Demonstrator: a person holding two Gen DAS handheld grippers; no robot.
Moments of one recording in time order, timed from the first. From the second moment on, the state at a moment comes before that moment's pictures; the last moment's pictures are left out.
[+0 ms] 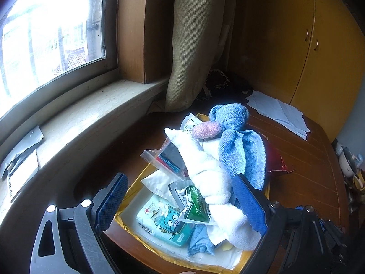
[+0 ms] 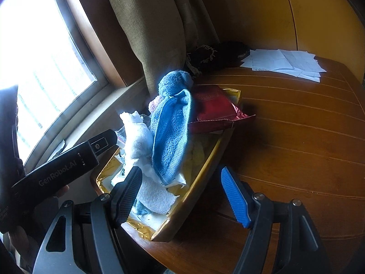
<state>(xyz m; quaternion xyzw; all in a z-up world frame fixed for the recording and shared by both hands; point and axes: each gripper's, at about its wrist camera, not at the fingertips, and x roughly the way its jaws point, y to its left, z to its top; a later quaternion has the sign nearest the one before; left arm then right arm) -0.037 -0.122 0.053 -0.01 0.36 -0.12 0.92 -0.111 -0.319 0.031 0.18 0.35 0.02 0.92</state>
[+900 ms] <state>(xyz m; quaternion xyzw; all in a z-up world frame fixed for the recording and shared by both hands) -0.046 -0.141 0.059 0.01 0.35 -0.13 0.93 -0.120 -0.318 0.033 0.17 0.34 0.03 0.93</state>
